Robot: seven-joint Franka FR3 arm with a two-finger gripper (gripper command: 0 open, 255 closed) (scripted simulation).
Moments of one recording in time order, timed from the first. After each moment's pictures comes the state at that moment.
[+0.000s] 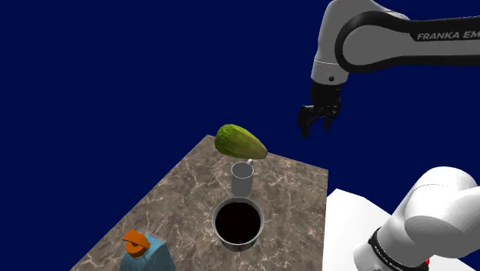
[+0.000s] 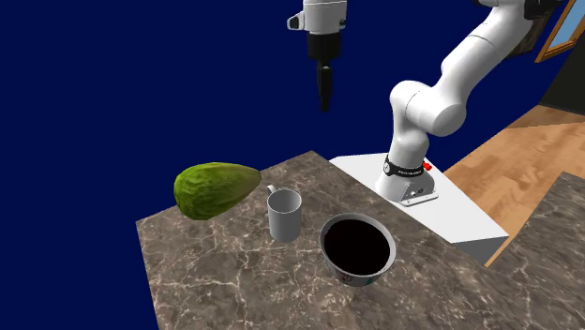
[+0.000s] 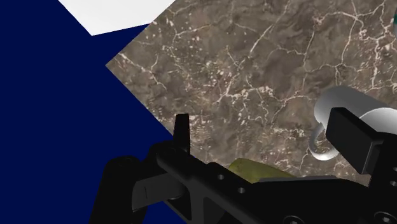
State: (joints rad) arm 0.05 -0.69 0.06 -2.43 0.05 1.67 0.25
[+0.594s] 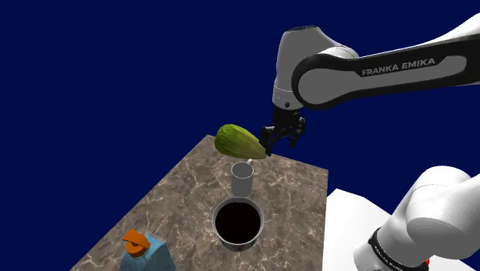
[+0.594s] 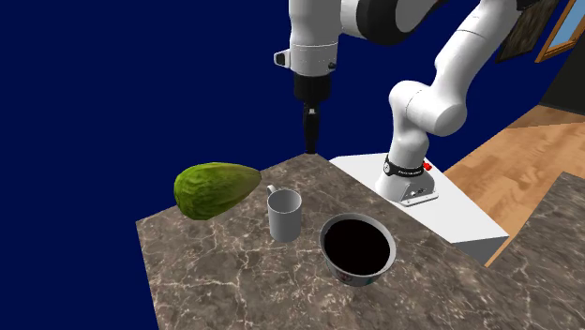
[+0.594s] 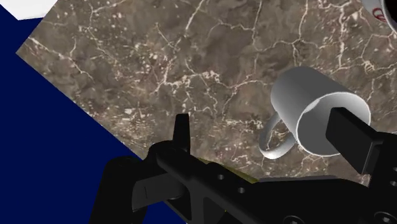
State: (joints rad) arm 0.09 -0.49 0.23 -2.43 0.11 1.92 0.46
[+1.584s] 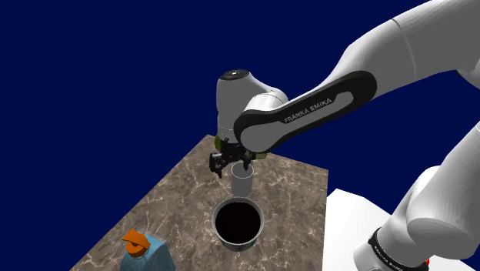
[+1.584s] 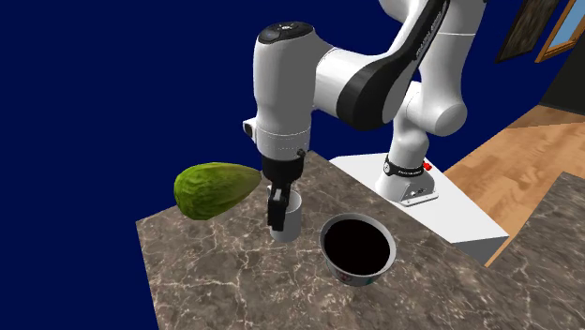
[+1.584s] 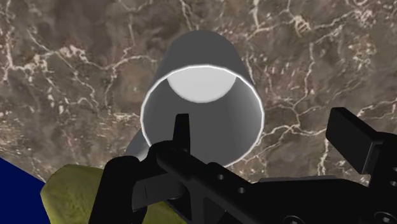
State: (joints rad) arm 0.11 -0.03 0.44 -2.23 -0.05 2.22 0.83
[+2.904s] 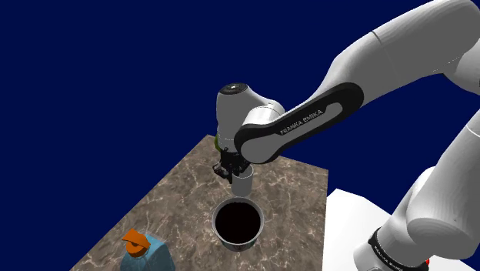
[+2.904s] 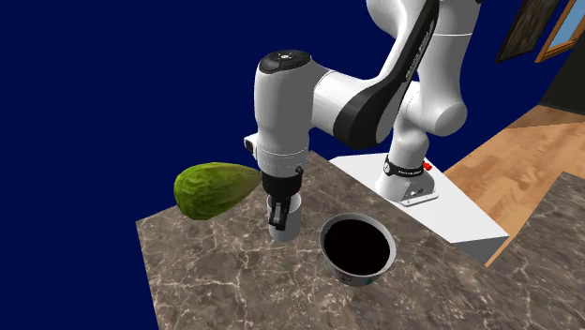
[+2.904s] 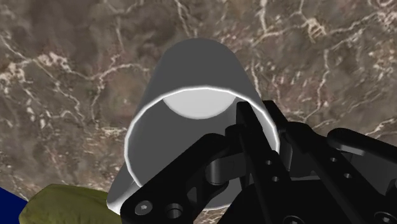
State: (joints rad) arm 0.11 0.03 0.44 -2.26 -0.09 2.31 0.86
